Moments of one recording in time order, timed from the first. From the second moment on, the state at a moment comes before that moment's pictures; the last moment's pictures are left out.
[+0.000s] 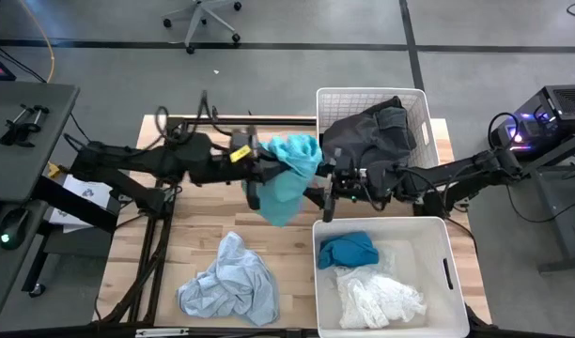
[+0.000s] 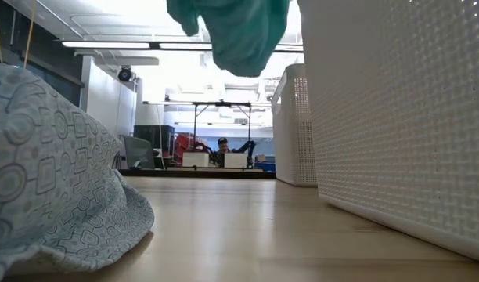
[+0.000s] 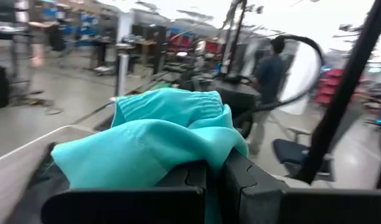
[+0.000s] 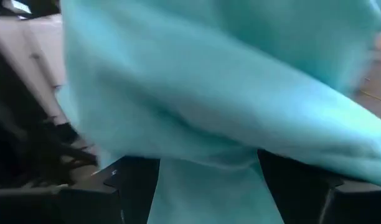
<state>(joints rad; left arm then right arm) -0.17 1.38 1.47 -0.03 -0.29 -0.17 0.21 1.33 1.11 0.20 0.40 0.22</state>
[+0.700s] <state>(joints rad) -0.12 1.46 1.48 0.07 -0.11 -0.14 0.28 1.26 1.11 0.34 0.31 0.17</state>
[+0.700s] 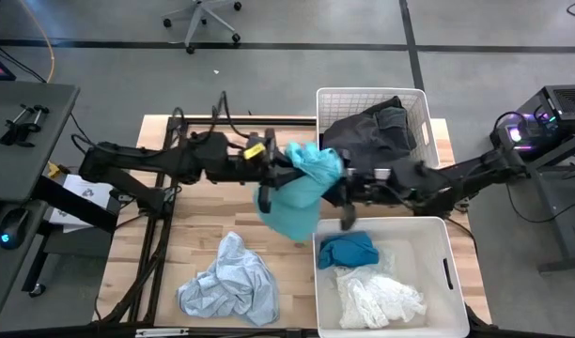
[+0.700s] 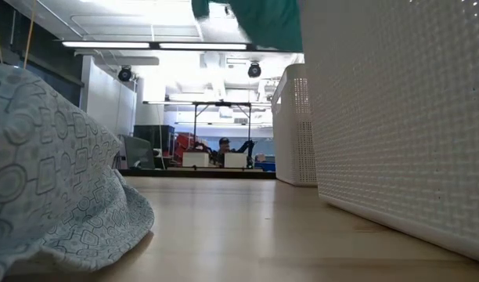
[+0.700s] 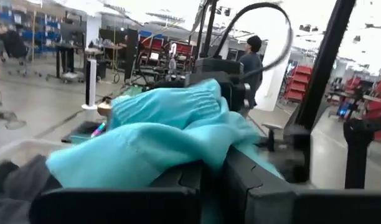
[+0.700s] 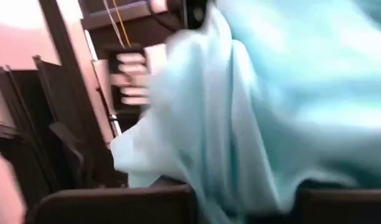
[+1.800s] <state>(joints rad) -0.12 1.41 1.48 -0.17 -0.28 -0.08 0.91 1.44 1.12 -1.08 -0.03 1.52</state>
